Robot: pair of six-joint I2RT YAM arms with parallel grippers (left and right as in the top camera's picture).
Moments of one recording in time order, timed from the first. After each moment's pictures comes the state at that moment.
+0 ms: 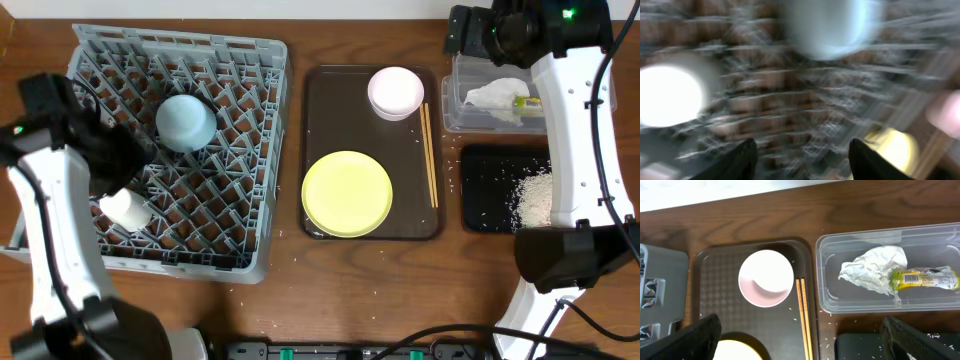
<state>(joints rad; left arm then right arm) 0.39 1.53 1.46 -1.17 0.32 -0.33 0.12 2.01 2.29 -1.25 0.02 0.28</state>
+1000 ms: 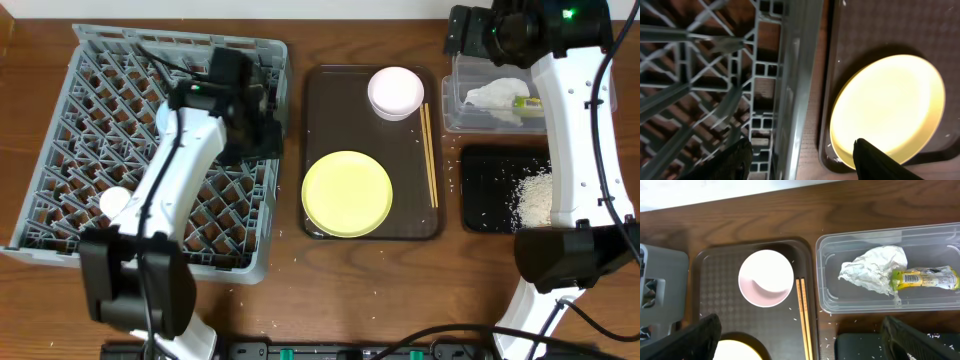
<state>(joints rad) -0.19 1.78 1.48 -1.06 0.19 -0.25 0.12 2.01 2.29 -1.25 0.02 0.28</state>
